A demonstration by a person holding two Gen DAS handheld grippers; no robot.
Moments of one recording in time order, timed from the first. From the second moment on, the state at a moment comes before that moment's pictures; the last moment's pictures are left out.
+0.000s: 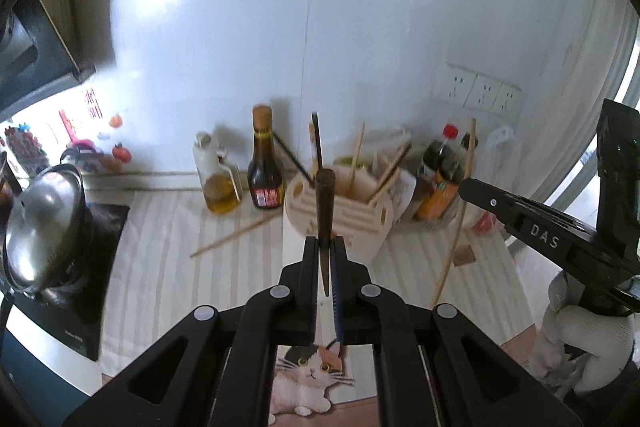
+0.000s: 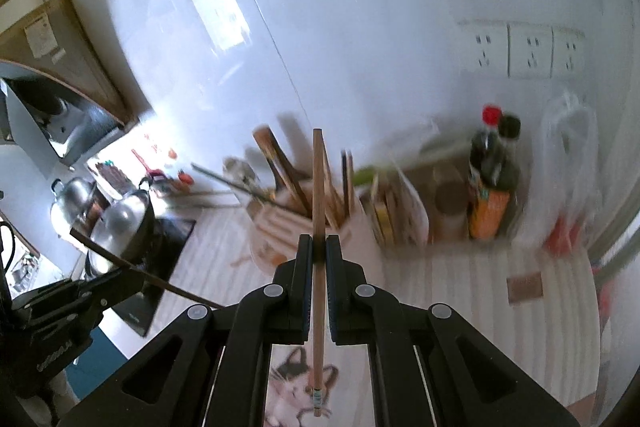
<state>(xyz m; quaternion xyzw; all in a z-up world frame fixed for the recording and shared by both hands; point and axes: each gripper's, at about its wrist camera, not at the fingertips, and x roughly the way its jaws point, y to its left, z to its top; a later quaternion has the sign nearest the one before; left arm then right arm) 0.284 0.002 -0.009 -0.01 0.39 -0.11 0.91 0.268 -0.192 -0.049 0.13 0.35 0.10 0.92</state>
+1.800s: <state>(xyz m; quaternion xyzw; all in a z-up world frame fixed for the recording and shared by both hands) 0.454 -0.018 0.006 -0.01 0.45 -0.08 0.89 0.388 -0.183 -0.046 0.09 0.26 0.09 0.96</state>
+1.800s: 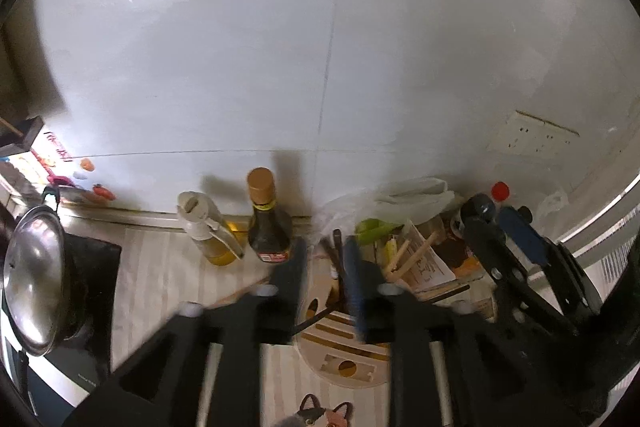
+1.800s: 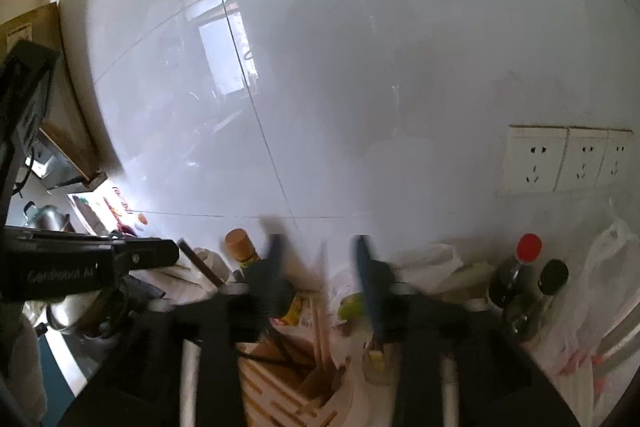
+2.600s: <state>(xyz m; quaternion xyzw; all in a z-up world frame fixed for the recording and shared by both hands) 0.336 0.007 -0.063 0.00 0.39 0.02 0.92 0.288 -0.193 -0.087 0.00 0.34 -0.03 0.94</state>
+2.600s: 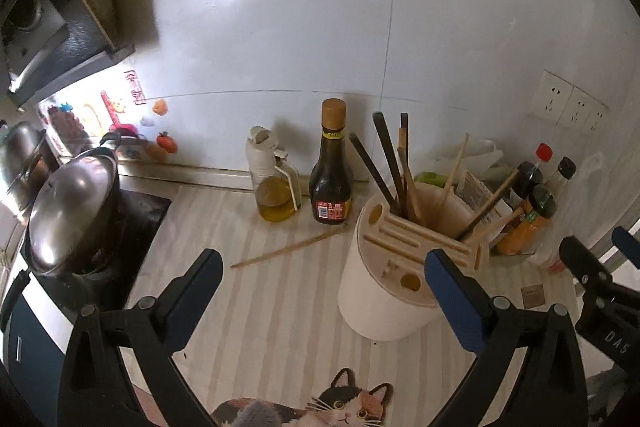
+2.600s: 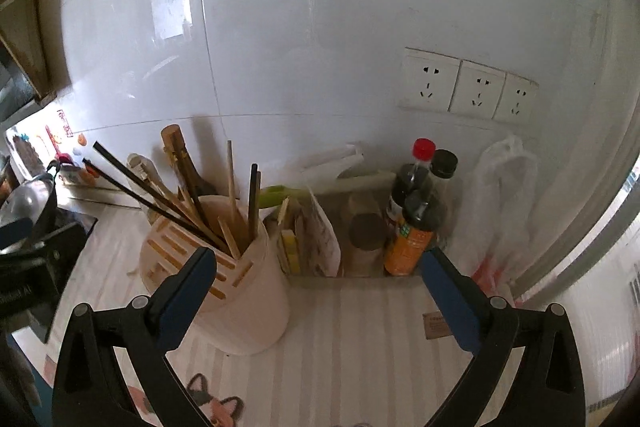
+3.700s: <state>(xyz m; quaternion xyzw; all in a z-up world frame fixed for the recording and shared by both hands) 0.073 0.039 0.036 0.02 0.32 -0.01 0.95 -0.030 -0.149 0.032 0.02 0.25 -0.09 0.96</state>
